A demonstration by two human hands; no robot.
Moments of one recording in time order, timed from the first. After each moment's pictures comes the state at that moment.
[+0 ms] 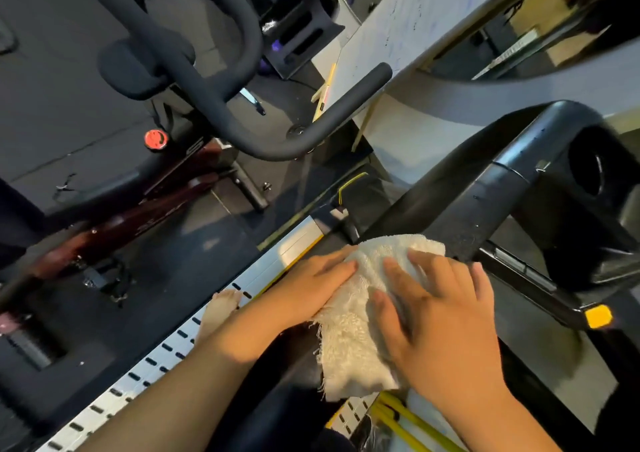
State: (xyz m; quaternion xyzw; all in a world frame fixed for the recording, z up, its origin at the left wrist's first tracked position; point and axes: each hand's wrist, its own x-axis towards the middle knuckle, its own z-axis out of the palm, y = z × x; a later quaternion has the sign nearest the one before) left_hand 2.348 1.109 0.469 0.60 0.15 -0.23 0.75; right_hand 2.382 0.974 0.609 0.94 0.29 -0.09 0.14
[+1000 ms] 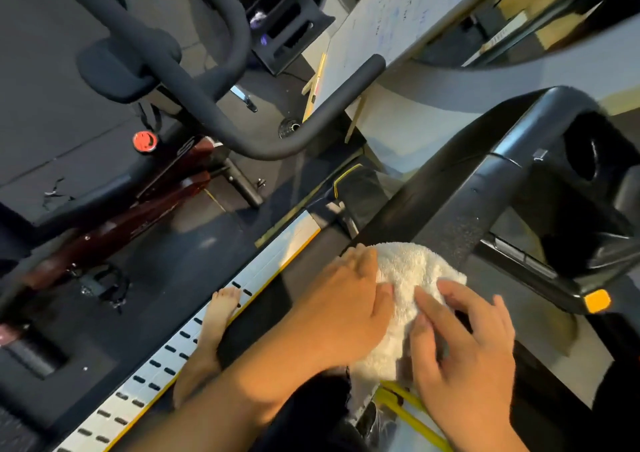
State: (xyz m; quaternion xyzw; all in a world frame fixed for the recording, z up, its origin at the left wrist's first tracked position) left_hand 2.345 1.098 0.530 0.83 0.03 -0.23 0.51; right_hand 2.358 0.941 0.589 0.98 0.21 0.05 -0.03
